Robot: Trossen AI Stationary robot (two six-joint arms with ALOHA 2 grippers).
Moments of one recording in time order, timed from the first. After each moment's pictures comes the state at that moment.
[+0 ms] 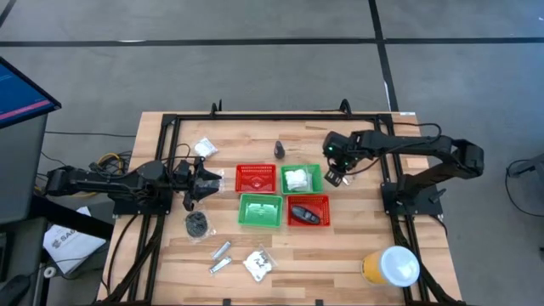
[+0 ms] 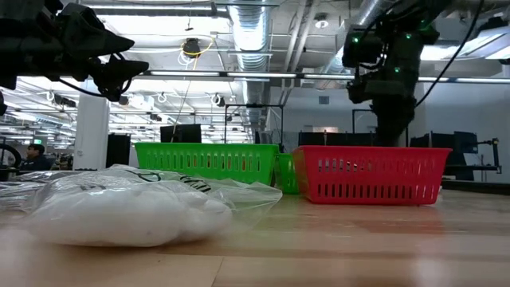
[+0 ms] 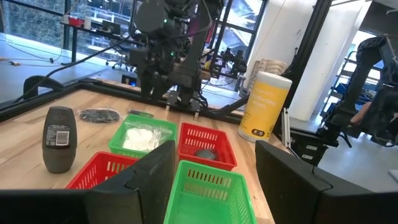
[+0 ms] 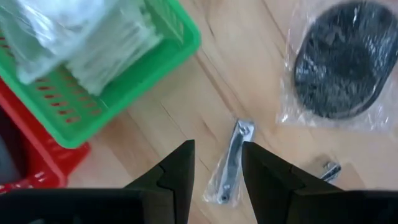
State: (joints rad) left arm 0.04 0.37 0.01 0.41 0.05 -0.25; right arm -0.34 1.35 0.86 -0.84 0.02 0.26
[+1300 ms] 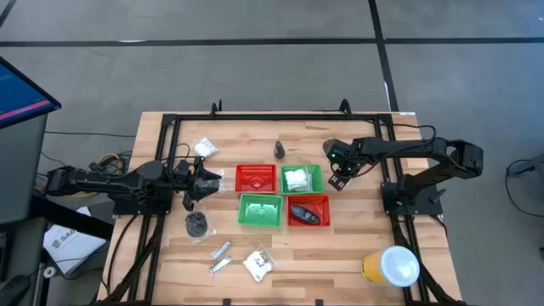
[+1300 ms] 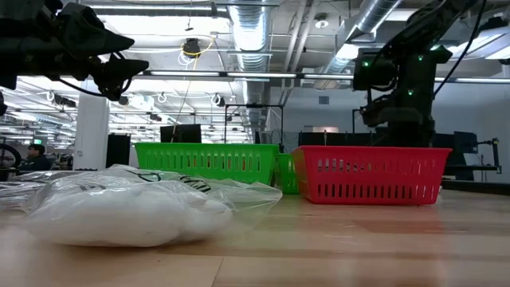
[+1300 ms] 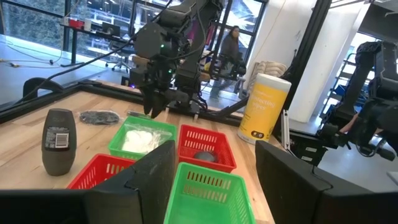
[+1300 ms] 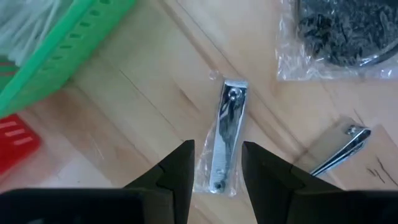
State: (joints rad) left arm 0.04 0.37 0.01 0.41 0.05 -0.25; right arm -0.36 1.36 0.71 -0.76 0.03 0.34
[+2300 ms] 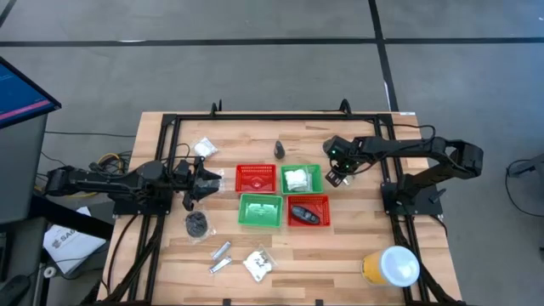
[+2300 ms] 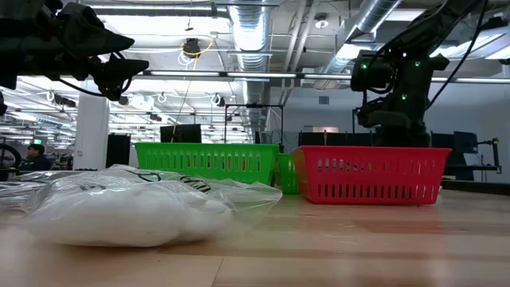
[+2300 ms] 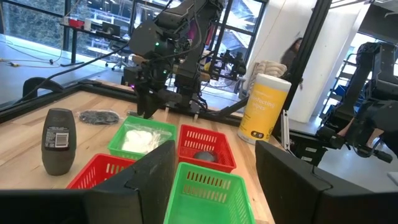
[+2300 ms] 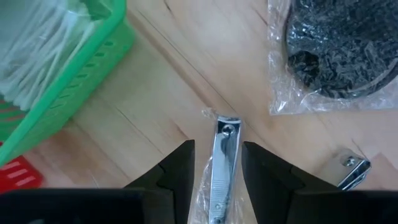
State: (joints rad) left arm 0.04 0.37 0.01 0.41 0.05 -0.25; right arm -0.40 1.36 0.68 -0.64 0.03 0.35
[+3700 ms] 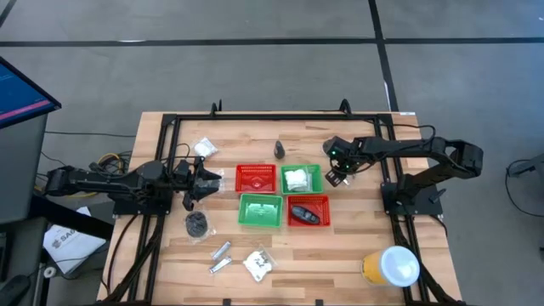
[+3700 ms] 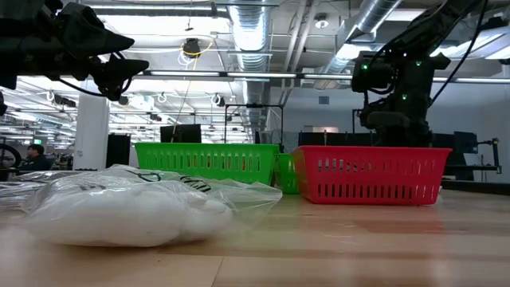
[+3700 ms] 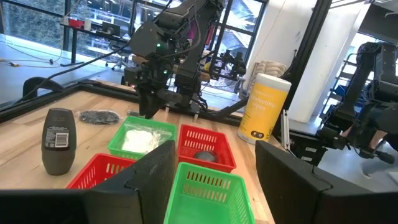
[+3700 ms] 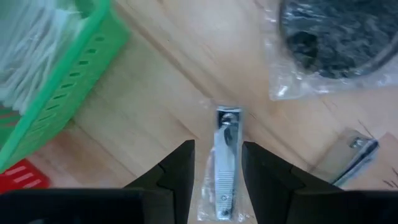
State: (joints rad) left arm 0.04 0.37 0.01 0.41 0.05 -0.25; right arm -0.37 1.36 0.68 -0.66 0.02 0.44
